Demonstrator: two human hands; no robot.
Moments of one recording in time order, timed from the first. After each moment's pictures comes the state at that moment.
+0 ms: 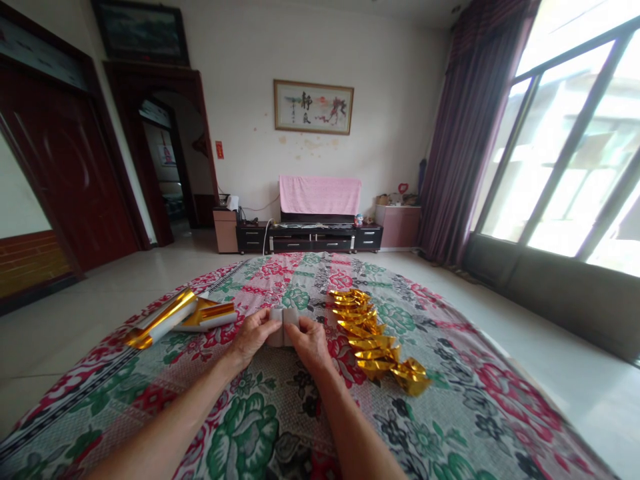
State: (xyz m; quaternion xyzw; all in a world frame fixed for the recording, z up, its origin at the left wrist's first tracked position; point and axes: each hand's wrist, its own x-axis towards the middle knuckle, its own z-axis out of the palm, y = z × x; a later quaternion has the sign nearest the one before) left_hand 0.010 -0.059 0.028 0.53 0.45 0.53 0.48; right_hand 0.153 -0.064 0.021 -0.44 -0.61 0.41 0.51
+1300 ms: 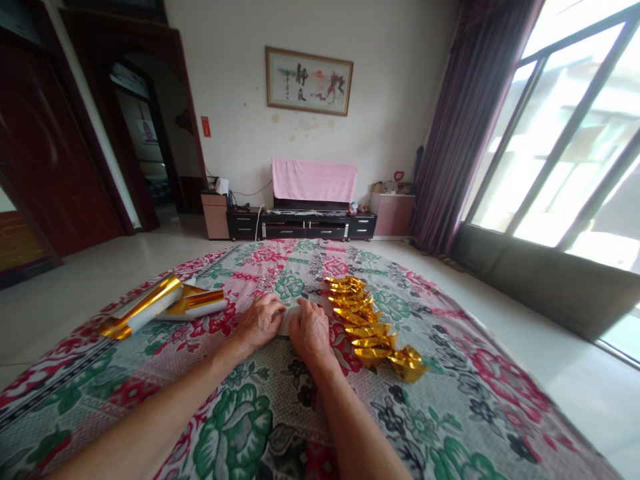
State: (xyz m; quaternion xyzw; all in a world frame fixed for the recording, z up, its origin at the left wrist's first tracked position) left_hand 0.017 -0.037 0.012 0.81 0.50 0.31 0.00; right_hand 0.162 -0.060 0.015 -0.60 -0.71 0.03 0.36
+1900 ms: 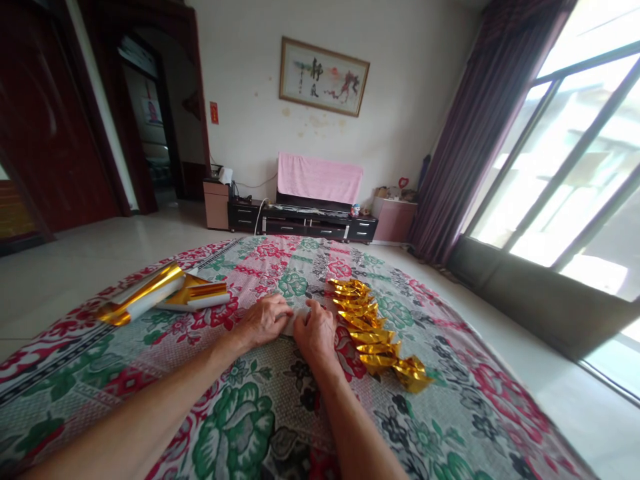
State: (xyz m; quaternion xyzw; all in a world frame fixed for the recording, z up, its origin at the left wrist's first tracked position) left_hand 0.014 -0.034 0.012 0.86 0.42 0.30 0.03; right_hand 0.161 -0.059 0.017 -0.66 -0.67 0.02 0.34
